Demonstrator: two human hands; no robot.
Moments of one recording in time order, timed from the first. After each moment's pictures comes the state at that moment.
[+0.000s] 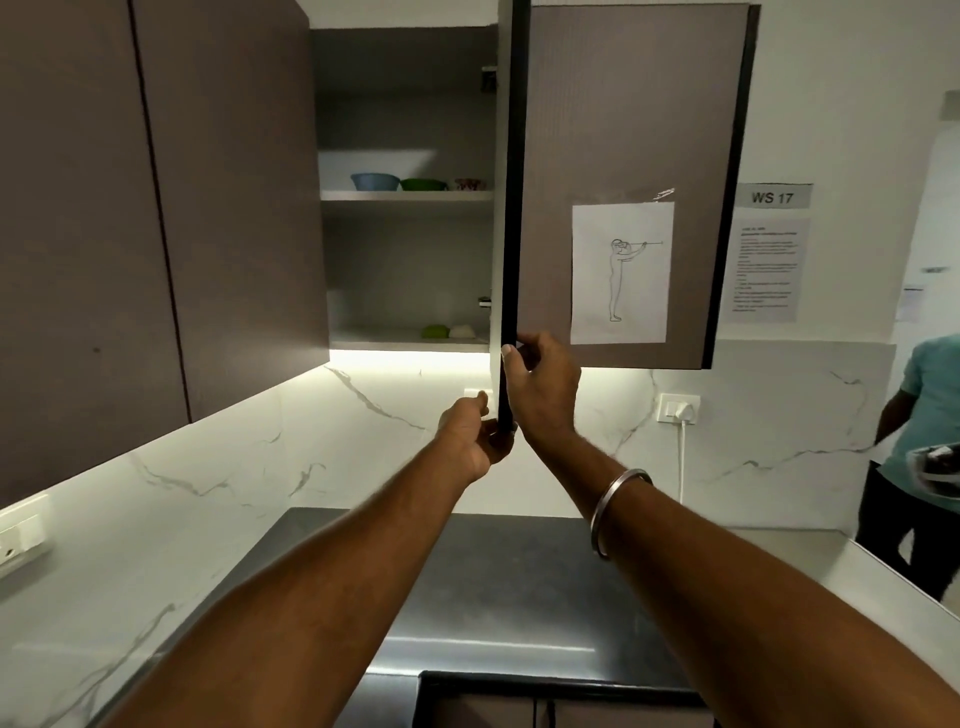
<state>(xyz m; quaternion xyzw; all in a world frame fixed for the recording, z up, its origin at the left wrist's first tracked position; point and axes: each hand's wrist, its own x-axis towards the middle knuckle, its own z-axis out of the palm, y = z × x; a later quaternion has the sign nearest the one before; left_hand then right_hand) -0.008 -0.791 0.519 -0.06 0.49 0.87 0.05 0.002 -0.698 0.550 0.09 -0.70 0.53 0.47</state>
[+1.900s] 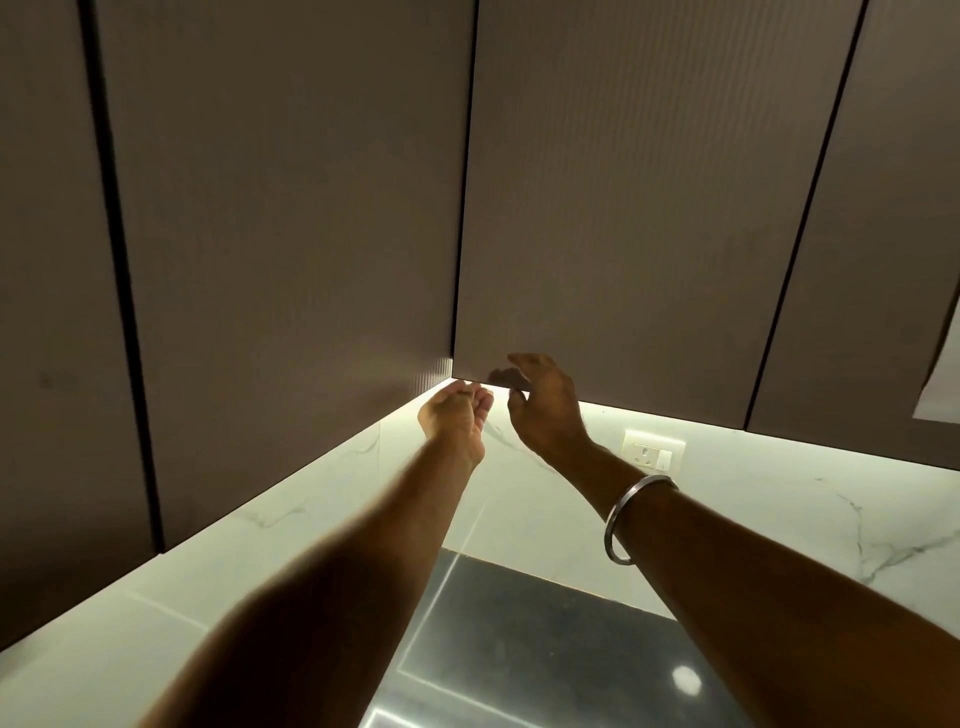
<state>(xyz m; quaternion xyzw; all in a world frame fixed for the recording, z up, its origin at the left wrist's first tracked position) -0.356 -1.041 0.496 -0.14 0.32 0.91 -0.24 -0.374 -0.927 0.505 0.28 -0.82 0.38 0.34</state>
